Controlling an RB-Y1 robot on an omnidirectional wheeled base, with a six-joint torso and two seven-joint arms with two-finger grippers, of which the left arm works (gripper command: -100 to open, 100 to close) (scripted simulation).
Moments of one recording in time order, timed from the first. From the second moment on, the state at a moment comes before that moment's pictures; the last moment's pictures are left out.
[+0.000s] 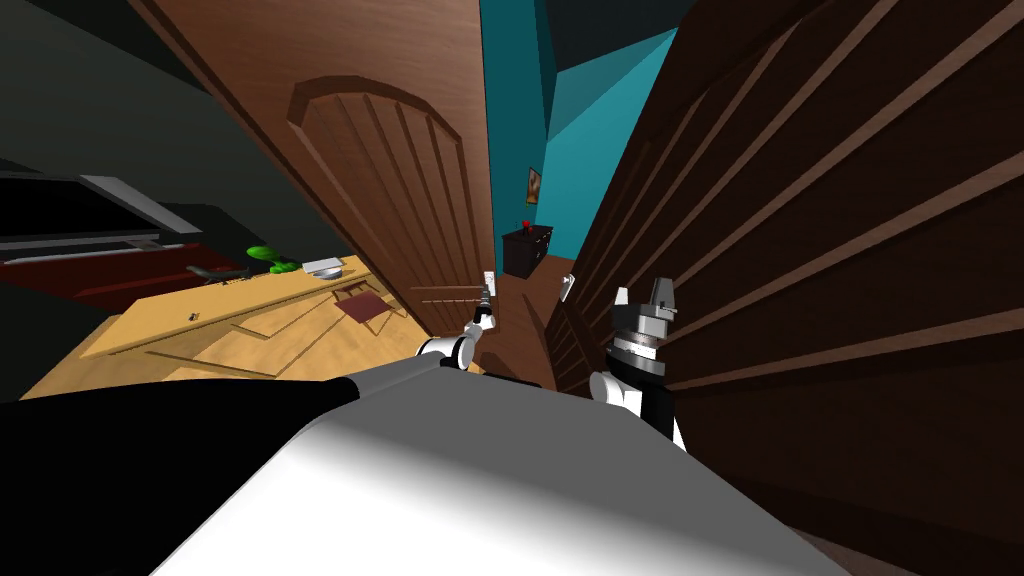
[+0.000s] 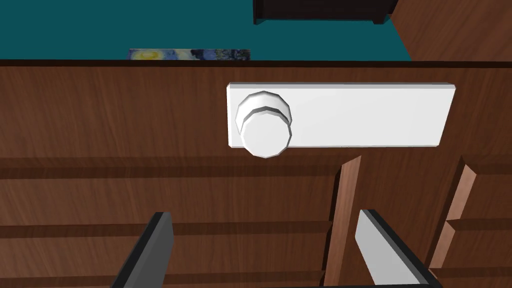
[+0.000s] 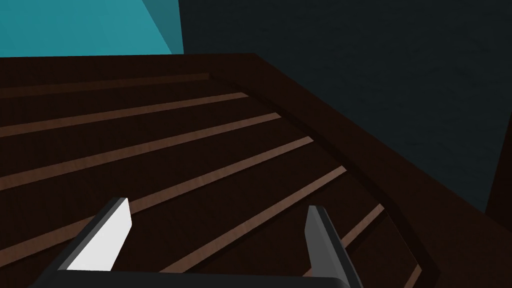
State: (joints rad) arm -0.63 -0.03 0.43 -0.44 0.17 -0.60 -0.34
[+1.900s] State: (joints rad) arm -0.63 0.04 0.45 -0.39 0.18 -0.63 -0.35
